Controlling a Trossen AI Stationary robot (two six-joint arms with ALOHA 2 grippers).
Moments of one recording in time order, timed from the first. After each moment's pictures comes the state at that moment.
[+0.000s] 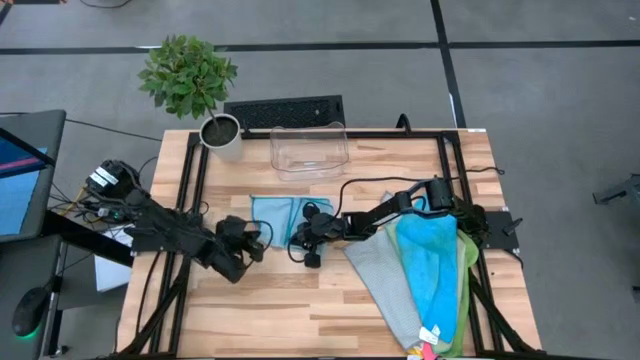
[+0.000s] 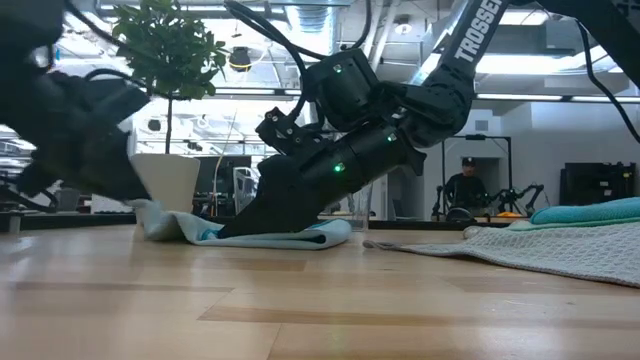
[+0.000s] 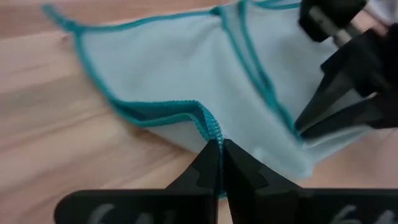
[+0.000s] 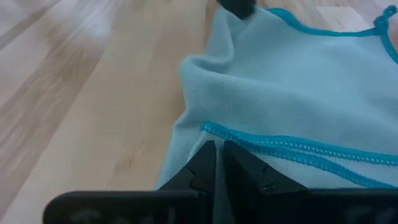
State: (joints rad) left arm -0.55 1.36 0.45 -0.29 -0.82 -1.55; right arm 0.08 2.26 1.18 0.56 -0.01 -0.05
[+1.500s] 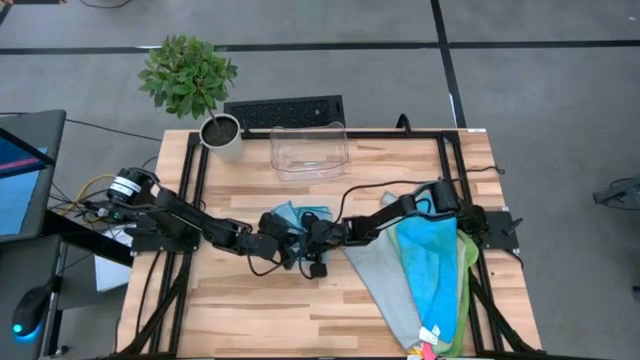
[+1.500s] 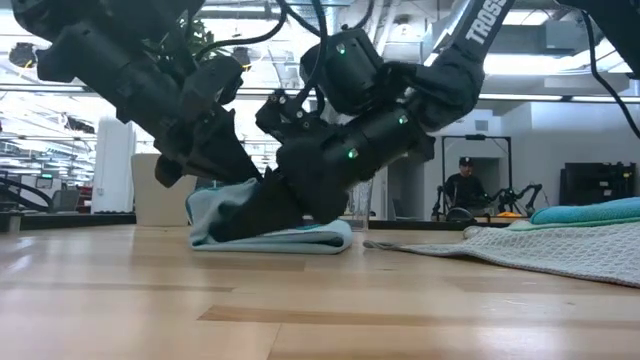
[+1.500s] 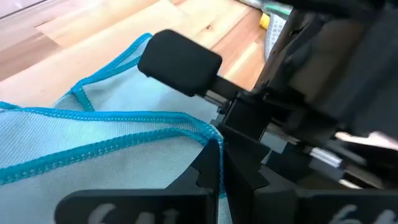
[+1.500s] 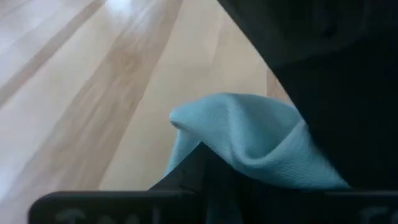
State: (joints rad) left arm -0.30 1.58 0.60 0.29 -0.51 -0.77; right arm 0.12 2.21 1.18 0.47 -0.08 -0.11
